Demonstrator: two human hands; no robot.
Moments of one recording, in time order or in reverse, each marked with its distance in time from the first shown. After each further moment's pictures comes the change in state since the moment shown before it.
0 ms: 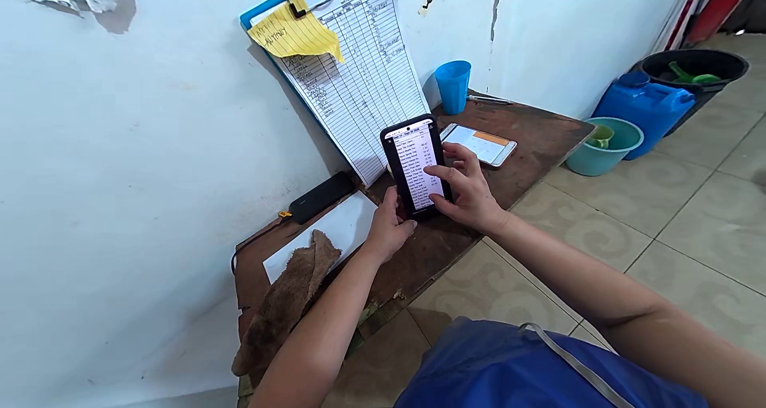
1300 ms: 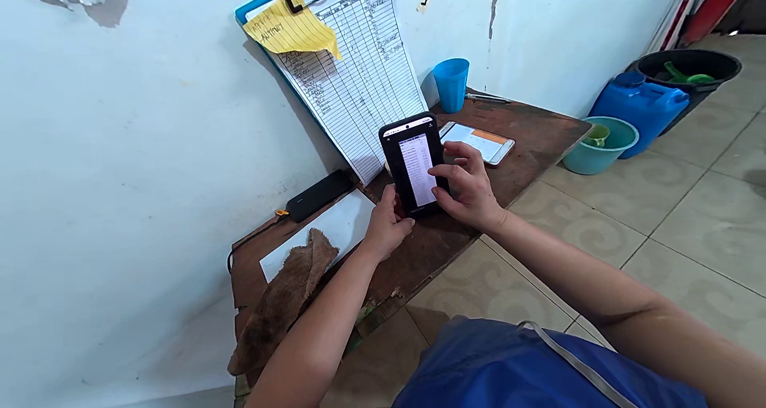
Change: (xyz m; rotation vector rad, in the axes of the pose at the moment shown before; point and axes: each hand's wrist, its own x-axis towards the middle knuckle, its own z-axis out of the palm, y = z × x) left_hand -0.002 0.004 0.000 0.021 0.007 0.002; right_hand 0.000 -0.002 -0.002 0.003 0.071 -0.026
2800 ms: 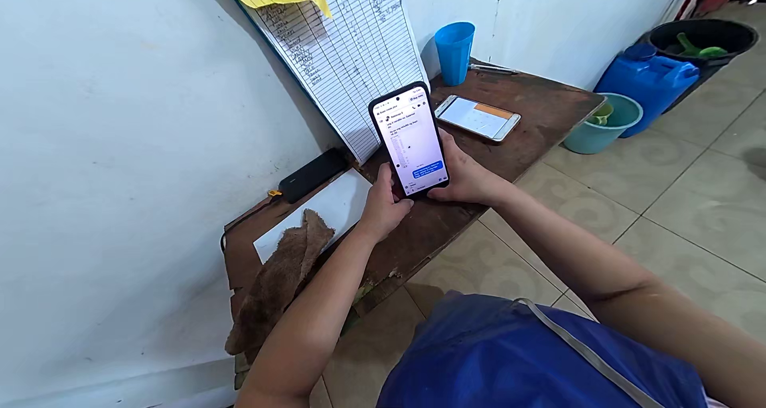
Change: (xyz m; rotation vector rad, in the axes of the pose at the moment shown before) left_hand 0.001 -0.009 0.000 0.012 -0.013 0.002; right_hand 0.009 0.001 -0.008 0.219 -0.574 0.479
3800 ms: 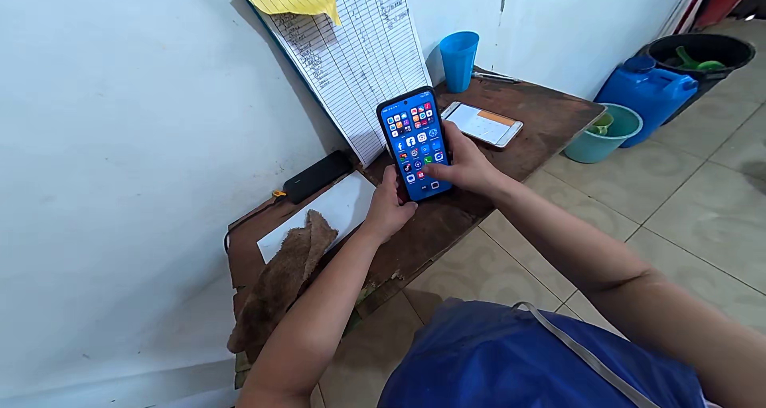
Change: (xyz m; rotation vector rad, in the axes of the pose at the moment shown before) left_hand 0.001 0.000 0.000 -0.020 -0.008 0.017; right_hand 0.017 -0.023 -0.009 0.300 0.091 0.055
